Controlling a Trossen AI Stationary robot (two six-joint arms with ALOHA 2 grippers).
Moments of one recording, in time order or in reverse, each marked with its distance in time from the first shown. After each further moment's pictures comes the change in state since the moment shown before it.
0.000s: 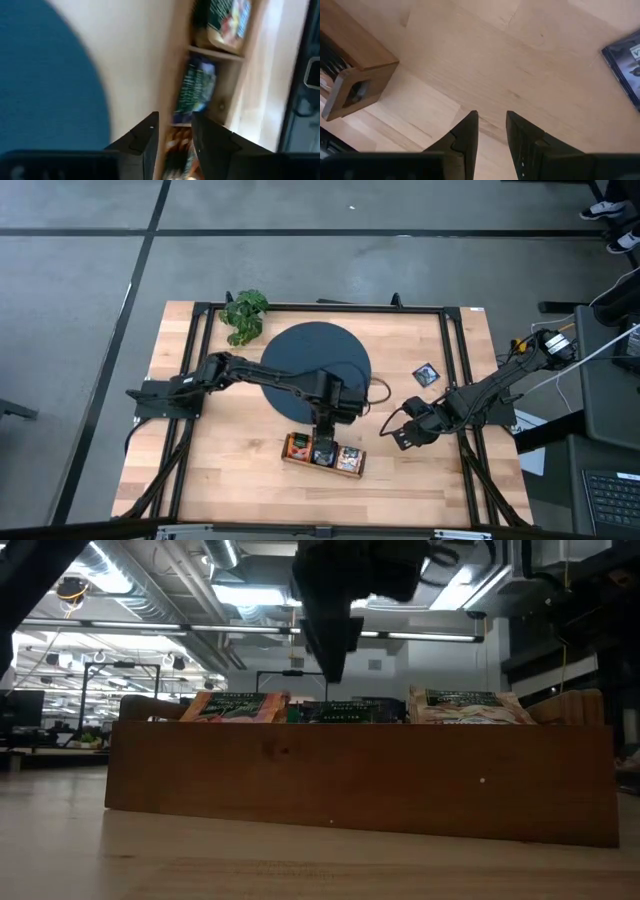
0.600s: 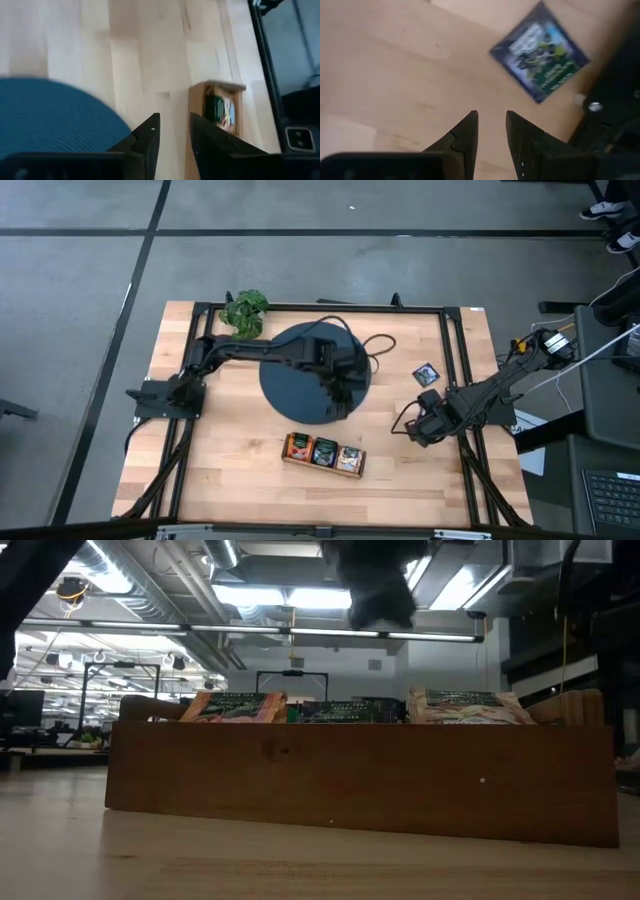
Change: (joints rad) left arm 0.145 -0.144 -0.075 0.356 0.054 0.117; right arm 0.036 0.000 0.000 -0.296 0.028 0.156
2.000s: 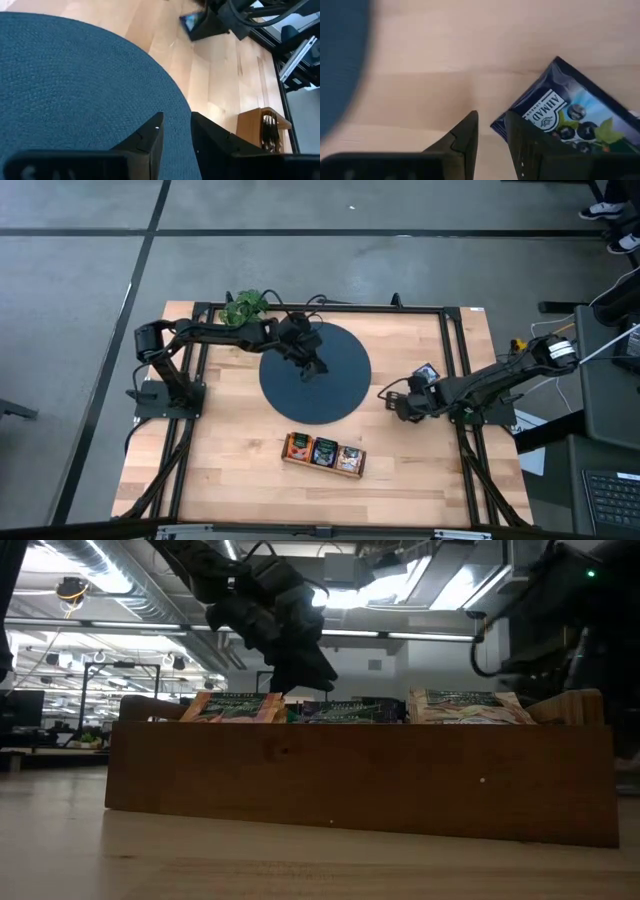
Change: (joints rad) left arm 0.331 -0.408 -0.936 0.822 0.142 -0.260; right arm -0.309 0.015 -0.276 0.534 0.196 0.111
